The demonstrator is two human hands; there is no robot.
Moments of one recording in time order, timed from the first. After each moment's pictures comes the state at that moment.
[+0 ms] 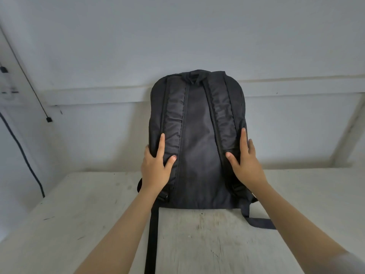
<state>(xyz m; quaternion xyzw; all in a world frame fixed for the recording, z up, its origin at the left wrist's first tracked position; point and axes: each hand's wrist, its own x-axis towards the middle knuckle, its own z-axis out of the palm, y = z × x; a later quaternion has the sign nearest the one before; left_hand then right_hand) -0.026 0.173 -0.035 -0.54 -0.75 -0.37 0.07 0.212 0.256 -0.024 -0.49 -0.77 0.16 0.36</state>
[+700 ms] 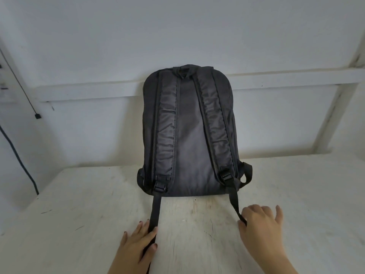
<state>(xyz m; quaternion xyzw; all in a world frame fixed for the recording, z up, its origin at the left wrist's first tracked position) -0.013 -0.004 -0.149 -0.60 -0.77 -0.16 -0.15 0.273 0.097 -0.099 -0.61 -0.79 0.02 0.03</state>
